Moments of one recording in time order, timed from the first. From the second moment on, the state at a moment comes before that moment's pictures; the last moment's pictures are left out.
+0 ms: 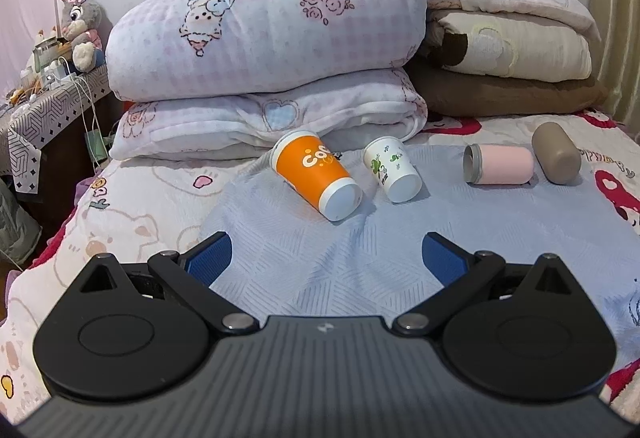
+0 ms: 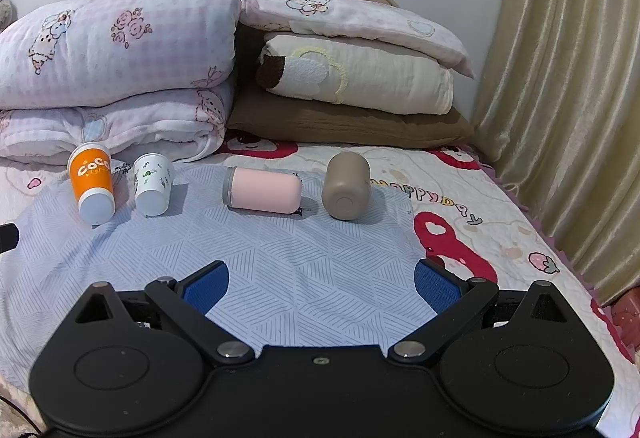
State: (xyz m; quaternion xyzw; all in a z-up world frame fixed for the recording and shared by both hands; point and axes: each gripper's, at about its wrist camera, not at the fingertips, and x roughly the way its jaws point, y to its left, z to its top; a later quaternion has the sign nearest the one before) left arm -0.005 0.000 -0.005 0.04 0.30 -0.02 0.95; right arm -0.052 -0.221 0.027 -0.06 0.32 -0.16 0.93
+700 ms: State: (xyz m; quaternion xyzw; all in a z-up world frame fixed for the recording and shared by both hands) left arm 0.060 0.065 0.090 0.00 0.29 -0.01 0.96; right arm 0.016 -0.175 0.084 0.04 0.28 0.14 0.95
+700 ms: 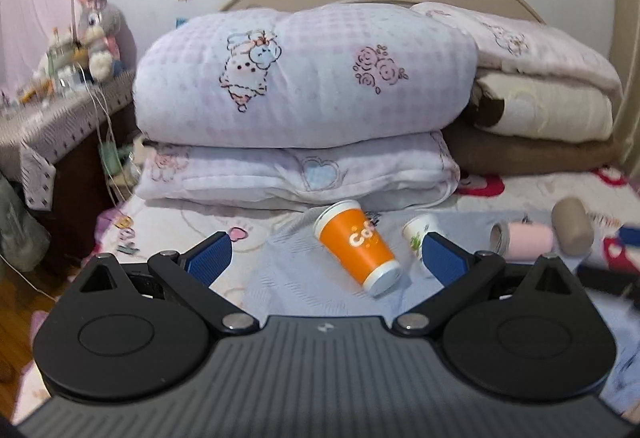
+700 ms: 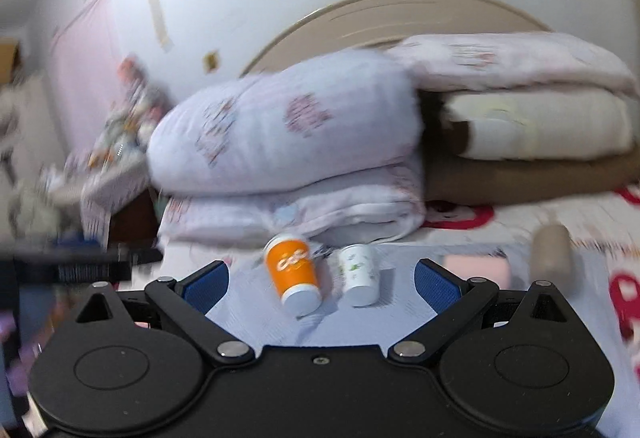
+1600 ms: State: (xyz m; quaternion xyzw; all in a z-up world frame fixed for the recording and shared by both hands) left arm 0.231 0.109 -0.057 -0.23 0.40 -0.10 0.88; right arm 0.205 -0.058 -0.061 -0.13 0.44 0.28 0.84
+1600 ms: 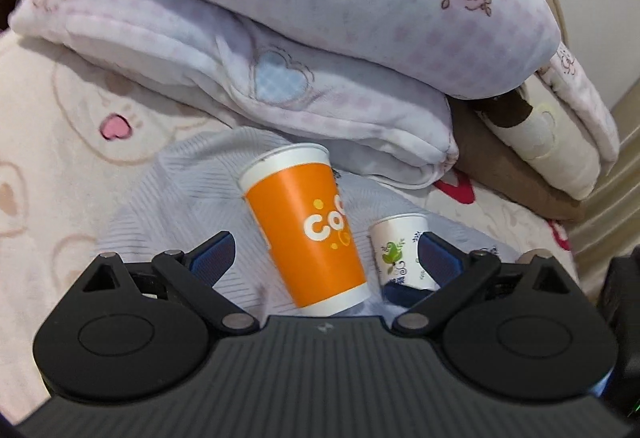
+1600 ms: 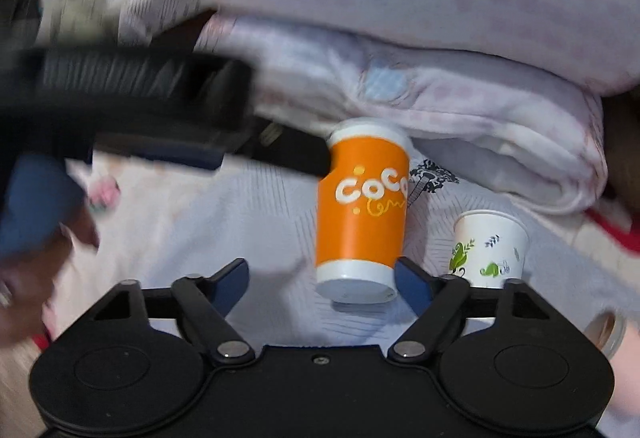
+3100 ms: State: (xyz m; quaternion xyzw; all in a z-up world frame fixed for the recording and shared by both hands) left arm 0.225 0.088 -0.097 -0.29 0.49 -0.15 0.81; right arm 0.170 -0.078 -0.055 -0.10 0.47 0.24 0.84
